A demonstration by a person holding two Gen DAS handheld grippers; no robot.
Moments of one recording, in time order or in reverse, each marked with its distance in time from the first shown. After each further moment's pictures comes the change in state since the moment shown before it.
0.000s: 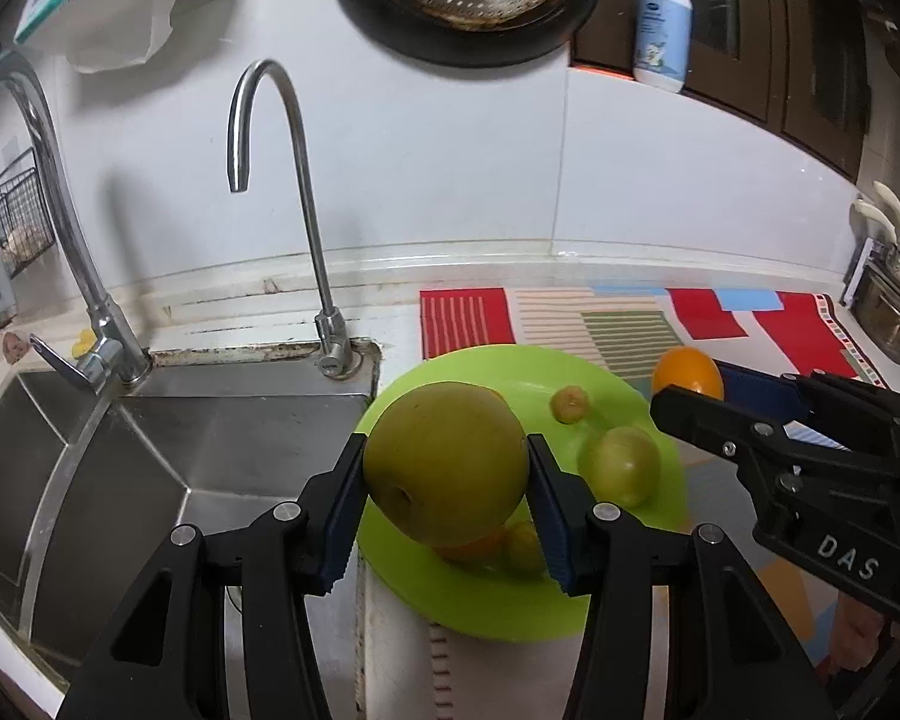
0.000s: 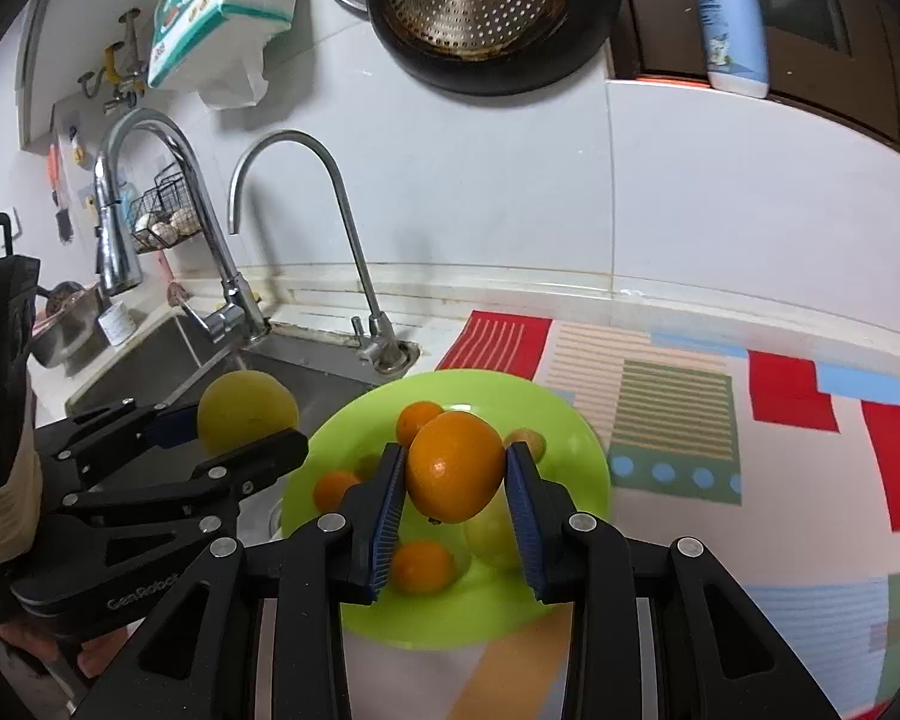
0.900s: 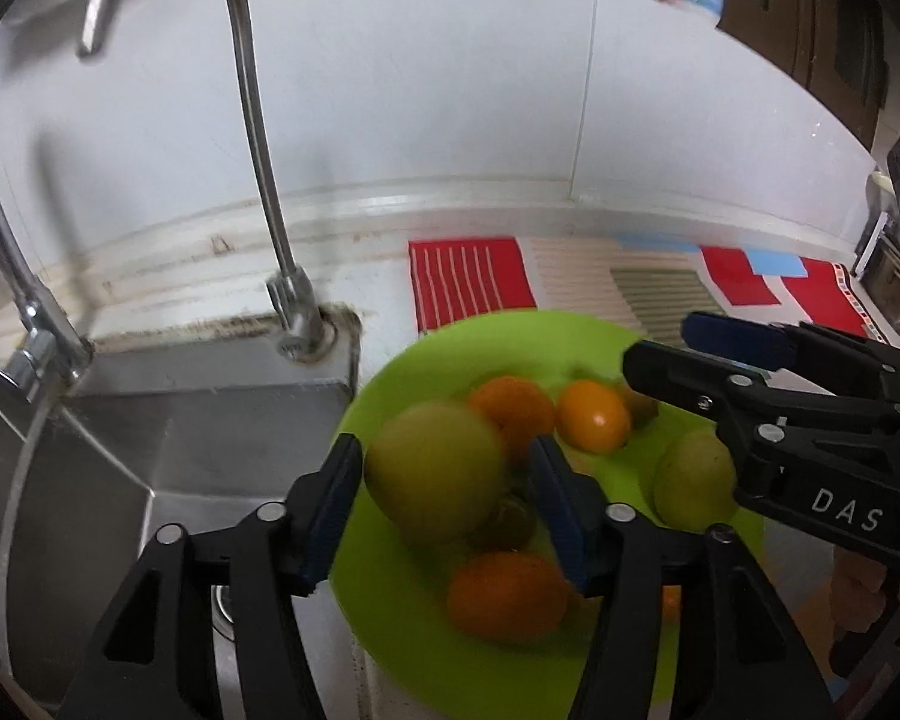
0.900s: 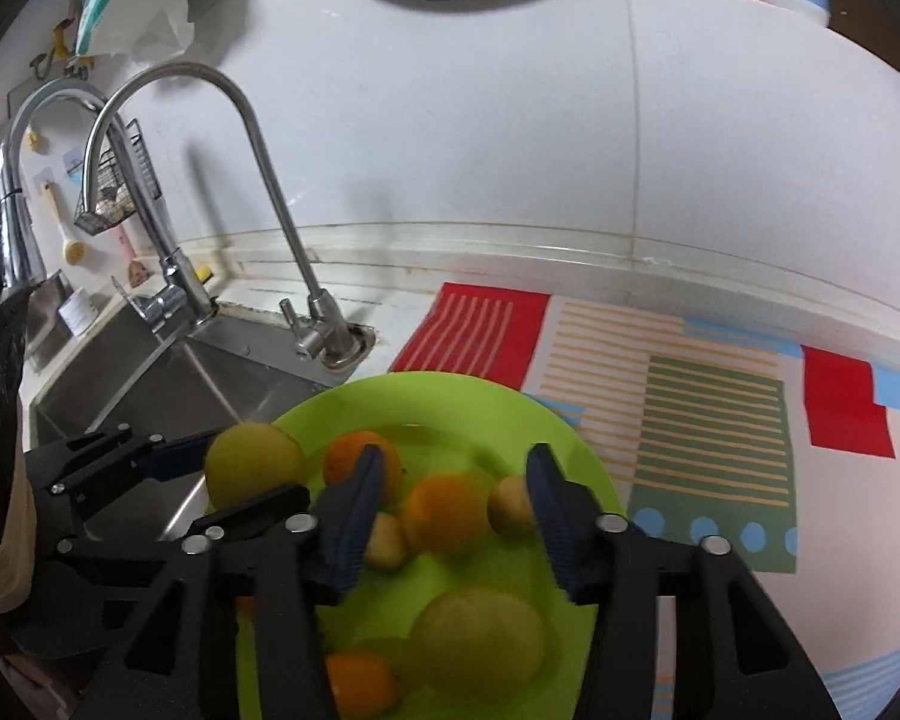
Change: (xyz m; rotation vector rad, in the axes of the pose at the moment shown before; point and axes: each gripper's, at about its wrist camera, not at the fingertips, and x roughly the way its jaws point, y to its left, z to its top) left arm 0.073 0.012 0.004 0.035 0.094 -0.052; right arm 0.088 -0.023 0.016 0.023 0.095 -0.024
